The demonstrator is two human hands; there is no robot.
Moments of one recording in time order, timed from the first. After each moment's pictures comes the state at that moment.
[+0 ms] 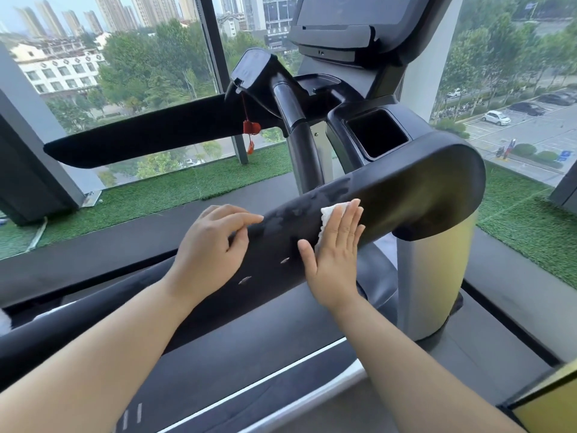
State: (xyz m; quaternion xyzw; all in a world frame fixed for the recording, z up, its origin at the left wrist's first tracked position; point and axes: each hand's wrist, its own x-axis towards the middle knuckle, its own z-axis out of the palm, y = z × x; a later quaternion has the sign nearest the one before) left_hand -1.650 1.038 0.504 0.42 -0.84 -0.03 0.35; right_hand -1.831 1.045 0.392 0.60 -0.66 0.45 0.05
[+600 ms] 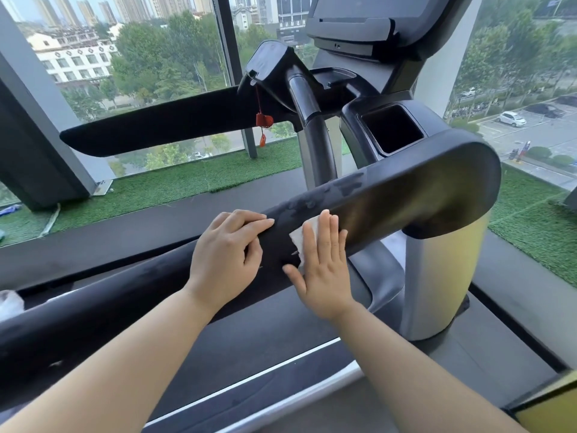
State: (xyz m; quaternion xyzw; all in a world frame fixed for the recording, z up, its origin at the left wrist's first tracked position) left_hand -1.646 1.048 0.477 0.42 -0.83 0.07 0.35; right_hand -1.812 1.047 0.361 0.69 -0.56 0.42 0.18
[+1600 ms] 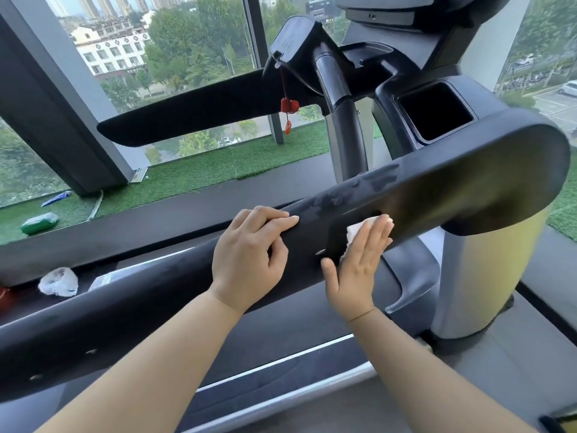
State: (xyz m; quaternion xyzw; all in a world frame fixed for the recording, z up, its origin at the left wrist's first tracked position) left_hand -1.652 1.049 0.477 0.44 -0.82 0.10 0.36; right_hand -1.807 1.037 0.347 0.60 -0.58 0.55 0.09
